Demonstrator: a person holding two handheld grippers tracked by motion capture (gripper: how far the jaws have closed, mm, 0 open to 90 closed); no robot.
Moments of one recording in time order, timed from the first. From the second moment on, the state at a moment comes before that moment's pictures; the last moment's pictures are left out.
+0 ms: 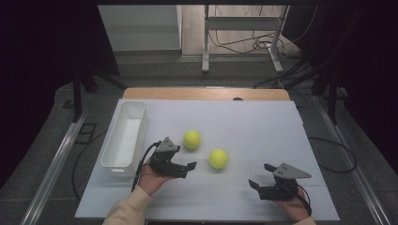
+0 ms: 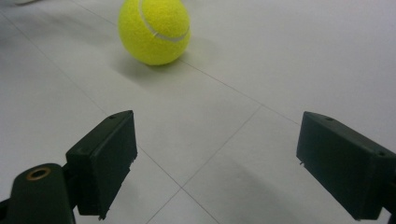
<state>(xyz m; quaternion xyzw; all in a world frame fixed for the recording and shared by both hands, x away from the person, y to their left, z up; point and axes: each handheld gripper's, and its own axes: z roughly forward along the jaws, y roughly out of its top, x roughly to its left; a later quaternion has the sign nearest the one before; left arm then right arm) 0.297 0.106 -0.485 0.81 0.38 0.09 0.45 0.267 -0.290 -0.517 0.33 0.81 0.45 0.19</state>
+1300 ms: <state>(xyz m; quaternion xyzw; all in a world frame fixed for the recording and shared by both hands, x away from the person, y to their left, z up) 0.345 0.097 -0.500 0.80 0.42 0.10 0.41 0.267 -0.289 -0.519 0.33 0.81 0.45 0.18</state>
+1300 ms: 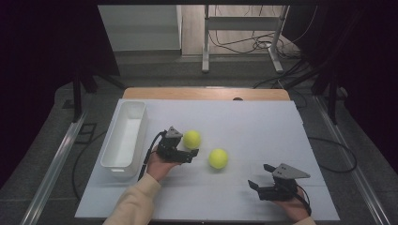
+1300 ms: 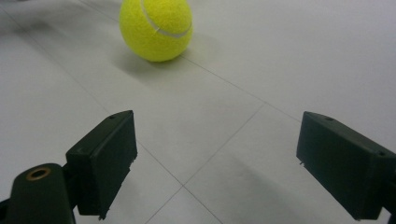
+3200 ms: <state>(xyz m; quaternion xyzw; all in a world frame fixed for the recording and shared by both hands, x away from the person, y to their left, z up) 0.387 0.089 -0.518 0.81 0.44 0.10 0.38 0.267 -0.289 -0.519 0.33 0.81 0.45 0.18</state>
